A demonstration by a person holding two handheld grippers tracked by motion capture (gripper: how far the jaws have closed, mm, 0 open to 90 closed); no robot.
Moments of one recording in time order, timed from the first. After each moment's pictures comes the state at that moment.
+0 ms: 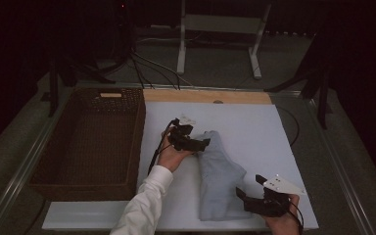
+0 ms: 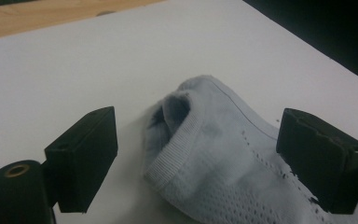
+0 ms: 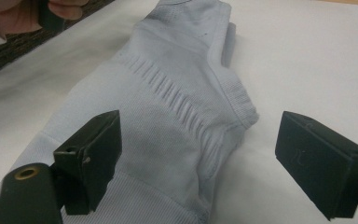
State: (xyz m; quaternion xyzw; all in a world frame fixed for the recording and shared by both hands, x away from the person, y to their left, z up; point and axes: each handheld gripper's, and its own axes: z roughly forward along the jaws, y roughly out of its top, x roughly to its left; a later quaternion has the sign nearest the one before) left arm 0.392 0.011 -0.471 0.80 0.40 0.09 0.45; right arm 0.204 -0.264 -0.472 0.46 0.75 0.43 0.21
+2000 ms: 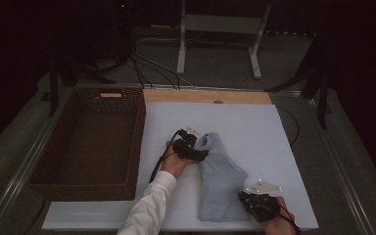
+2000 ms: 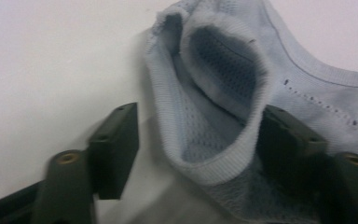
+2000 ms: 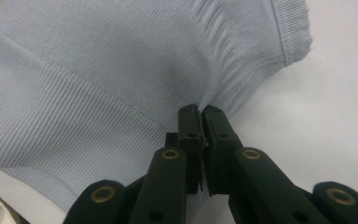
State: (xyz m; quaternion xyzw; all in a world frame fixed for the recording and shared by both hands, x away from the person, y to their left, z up) left arm 0.396 -0.004 -0.520 0.84 0.40 0.05 0.38; right arm 0.203 -0.244 -0.493 0.45 0.83 0.29 0.17
